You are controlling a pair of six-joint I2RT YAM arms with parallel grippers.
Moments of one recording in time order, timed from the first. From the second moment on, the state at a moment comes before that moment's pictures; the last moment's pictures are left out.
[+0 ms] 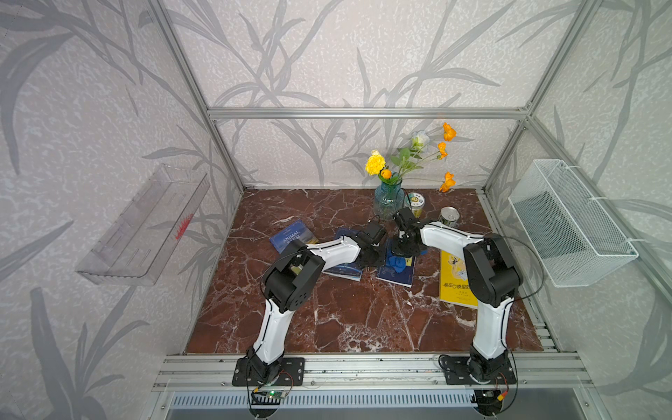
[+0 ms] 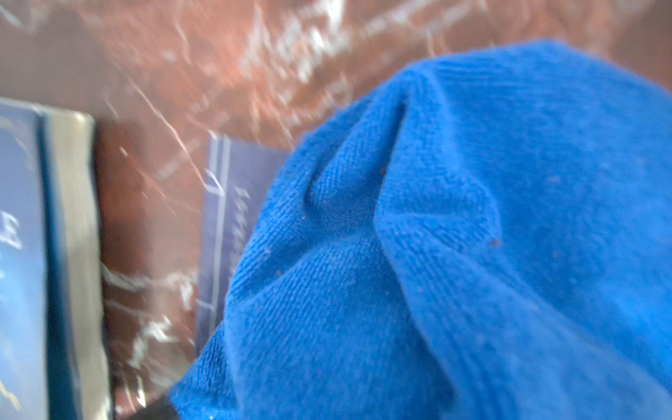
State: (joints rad) left arm -0.72 2.08 1.41 -0.39 0.14 -0.56; right arm 0.45 2.01 1.38 -0.62 -0.03 0.57
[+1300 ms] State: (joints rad) left arm -0.72 2.08 1.41 -0.38 0.12 -0.56; right arm 0.43 1.98 1.25 -0.34 -0.12 0.62
